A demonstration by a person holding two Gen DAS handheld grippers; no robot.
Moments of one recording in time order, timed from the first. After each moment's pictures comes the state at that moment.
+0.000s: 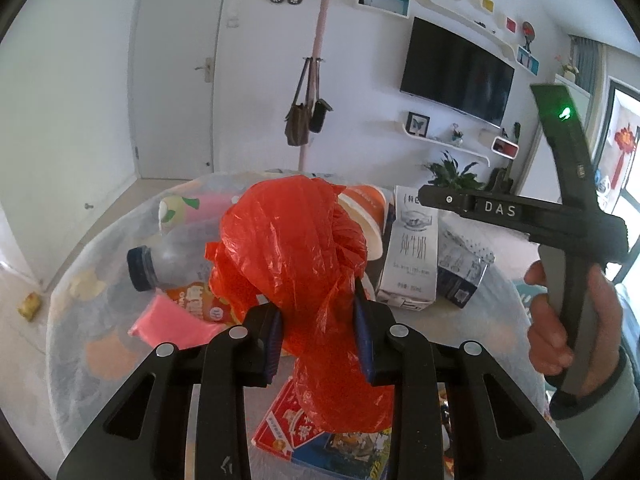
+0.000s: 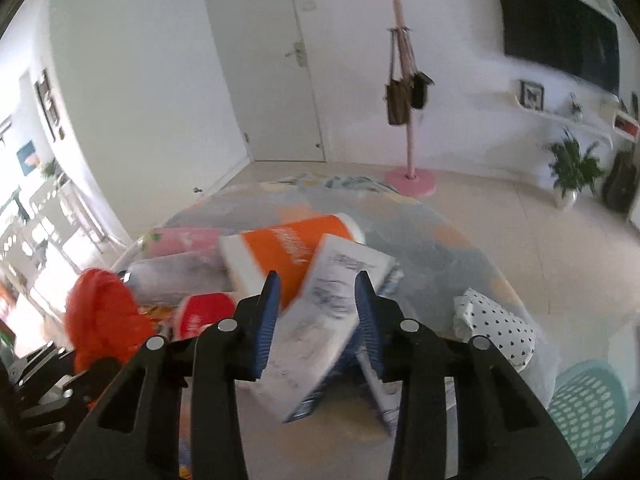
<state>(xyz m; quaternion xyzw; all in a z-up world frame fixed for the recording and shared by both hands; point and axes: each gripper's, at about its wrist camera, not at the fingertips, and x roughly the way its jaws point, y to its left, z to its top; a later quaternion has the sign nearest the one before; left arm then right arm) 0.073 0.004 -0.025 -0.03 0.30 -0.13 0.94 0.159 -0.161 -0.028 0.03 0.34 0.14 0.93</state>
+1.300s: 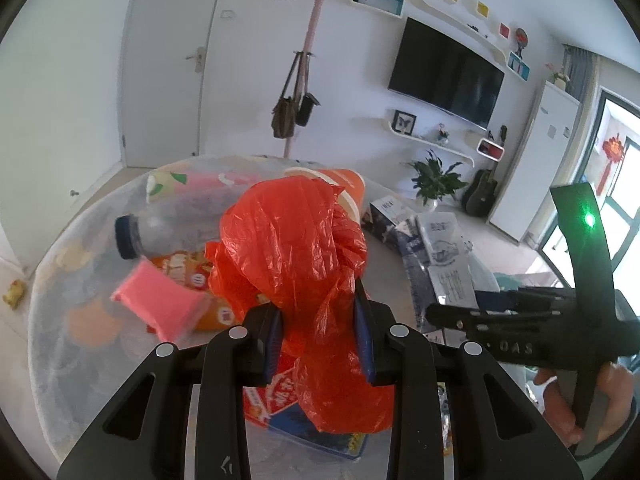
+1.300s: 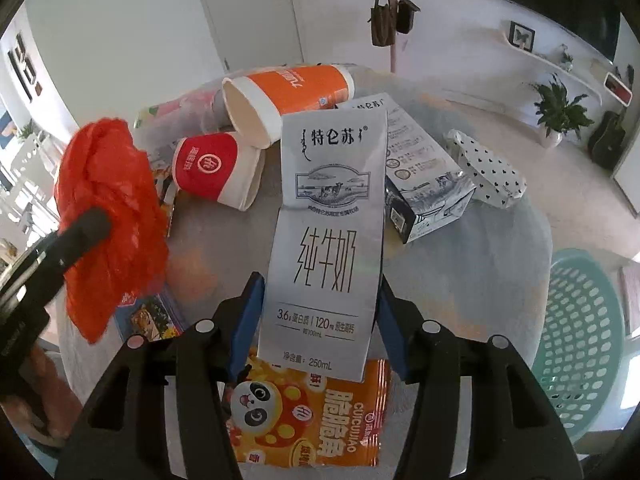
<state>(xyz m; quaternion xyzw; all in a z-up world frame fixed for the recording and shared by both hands) 0.065 0.005 -0.037 -0.05 0.31 -0.16 0.93 0.076 -0.168 -0.085 0.02 0.47 0.10 0.88</state>
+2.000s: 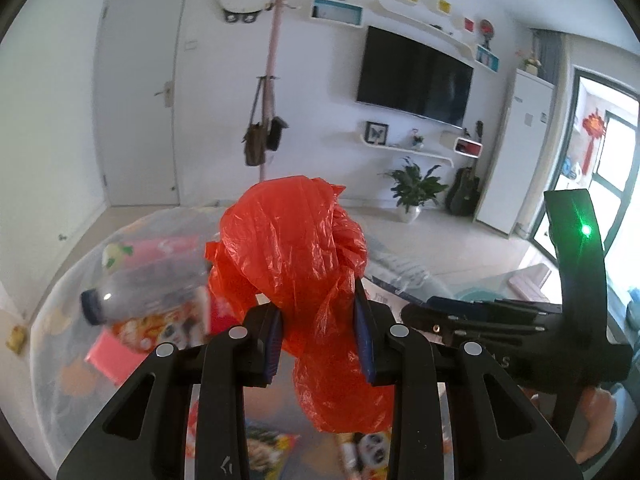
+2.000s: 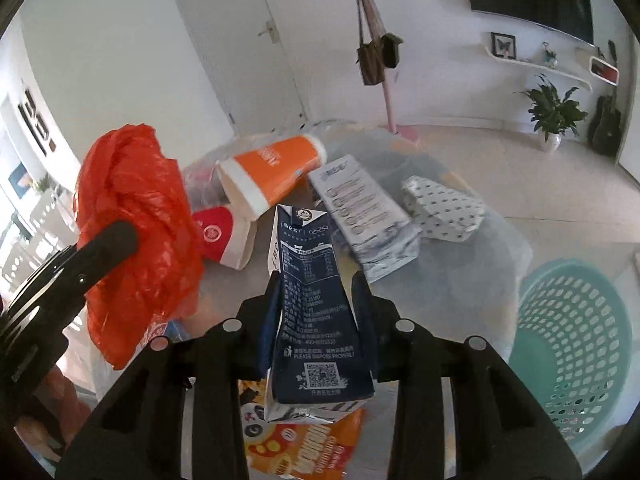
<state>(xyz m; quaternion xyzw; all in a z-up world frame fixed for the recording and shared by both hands) 0.057 -0.067 0.012 0.00 0.27 -0.19 0.94 0.059 -0.223 -0.041 0.09 0.40 0.11 0.91</state>
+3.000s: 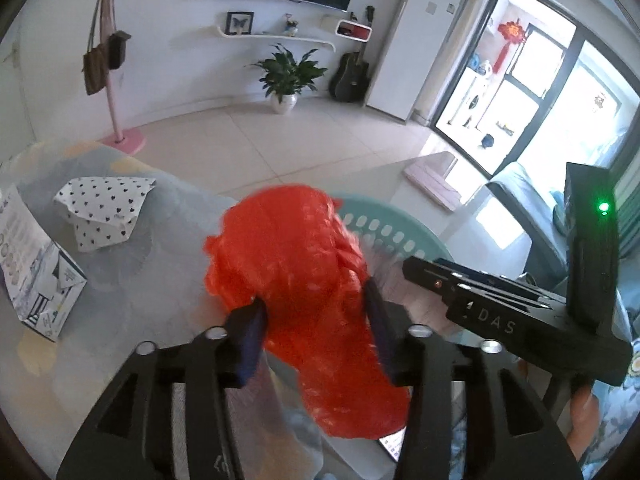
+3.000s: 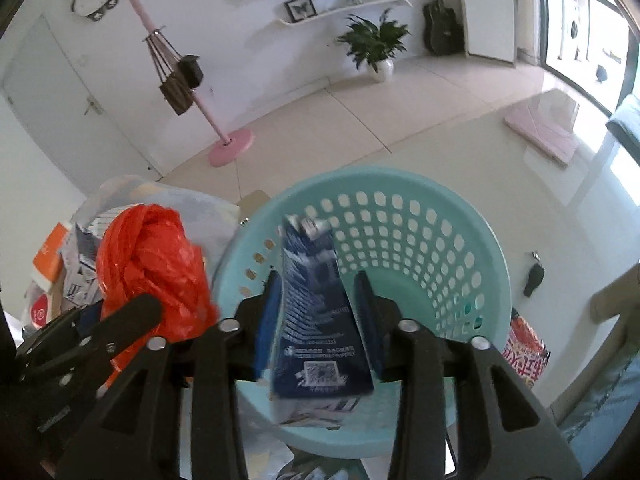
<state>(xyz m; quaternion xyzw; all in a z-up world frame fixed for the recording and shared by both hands) 0.108 -0.304 -0.098 0.05 0.43 -0.39 0.81 0.003 -0.463 -0.114 0.25 0.42 -0.15 0.86</state>
